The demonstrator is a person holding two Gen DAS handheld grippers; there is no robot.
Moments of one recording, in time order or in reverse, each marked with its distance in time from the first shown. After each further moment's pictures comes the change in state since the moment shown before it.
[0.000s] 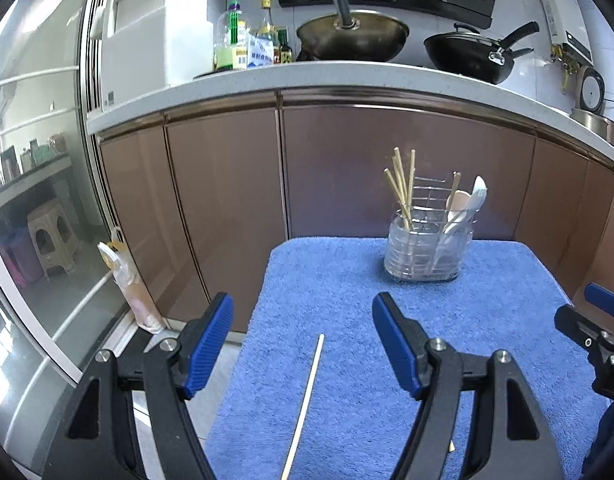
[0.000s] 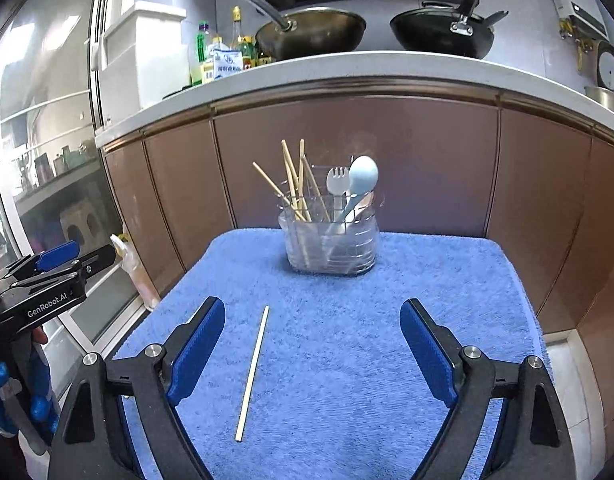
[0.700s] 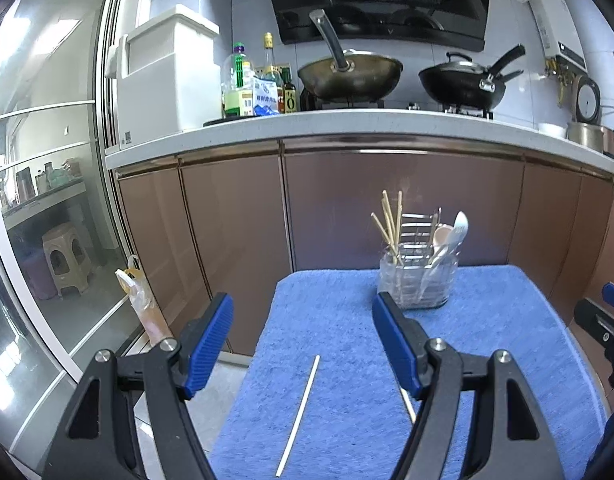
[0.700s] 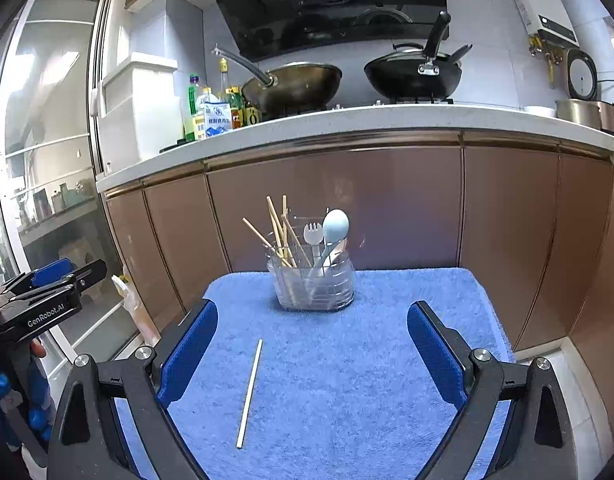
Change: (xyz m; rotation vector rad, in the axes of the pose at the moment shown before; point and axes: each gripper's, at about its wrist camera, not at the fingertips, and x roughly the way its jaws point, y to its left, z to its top) left arm -0.056 -0.027 0.016 0.025 -0.114 0.054; right arm -0.062 -0.021 0.008 0.051 -0.150 -0.020
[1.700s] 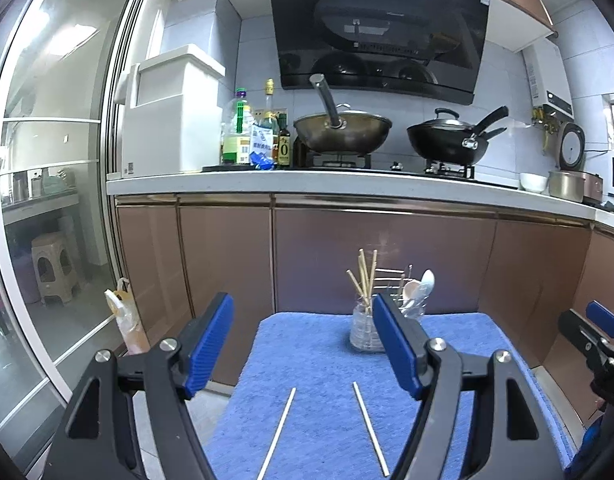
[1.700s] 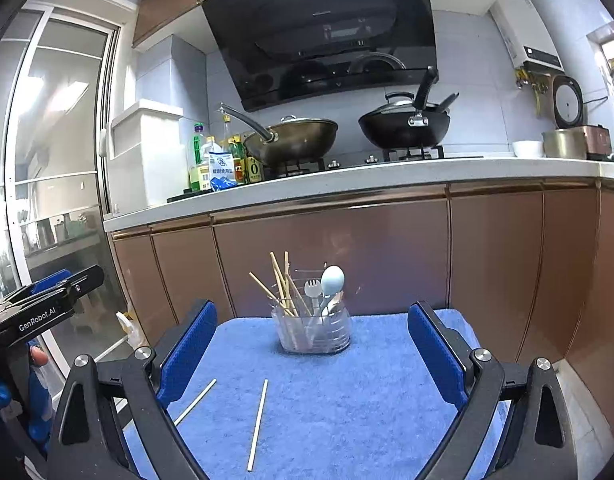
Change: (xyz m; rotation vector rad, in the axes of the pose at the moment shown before) left arm -0.059 0.004 0.027 -0.076 -0.145 -0.058; right arm -0.049 -0.001 0.028 0.017 -0.160 -0.005
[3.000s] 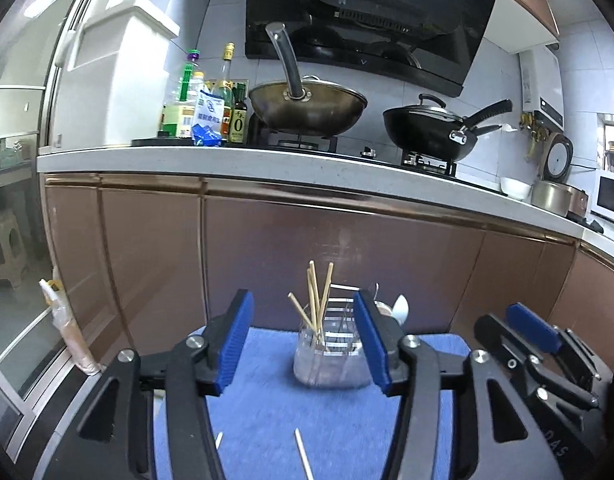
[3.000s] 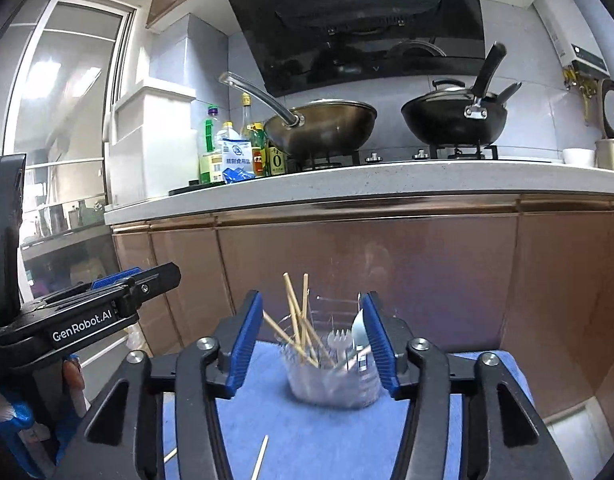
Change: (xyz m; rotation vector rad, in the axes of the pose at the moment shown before) left arm 0.118 -0.038 0.028 -0.062 0.069 -0.168; right arm 0.123 0.018 0.021 -0.065 0.007 0.091
